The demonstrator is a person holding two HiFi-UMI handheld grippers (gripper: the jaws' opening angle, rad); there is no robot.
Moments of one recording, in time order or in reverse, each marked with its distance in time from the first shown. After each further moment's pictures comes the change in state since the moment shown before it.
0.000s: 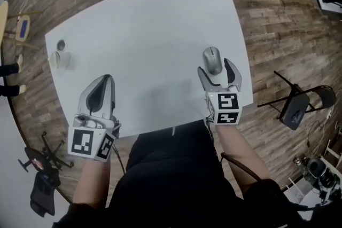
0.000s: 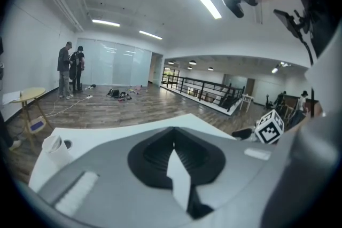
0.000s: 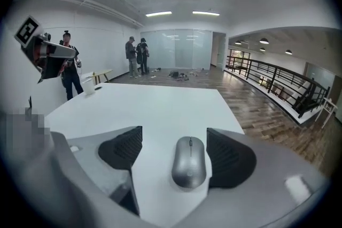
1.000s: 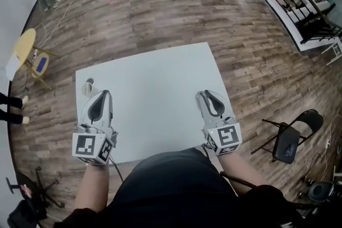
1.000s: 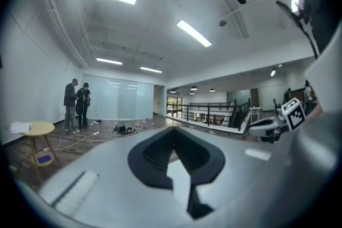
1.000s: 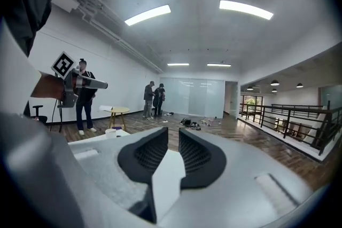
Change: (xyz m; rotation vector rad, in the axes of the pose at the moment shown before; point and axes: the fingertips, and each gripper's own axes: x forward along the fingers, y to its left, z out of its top) left arm -0.066 0.022 0.095 0.131 -0.335 0.072; right arm -0.121 0.038 0.149 -0.139 -0.541 0.102
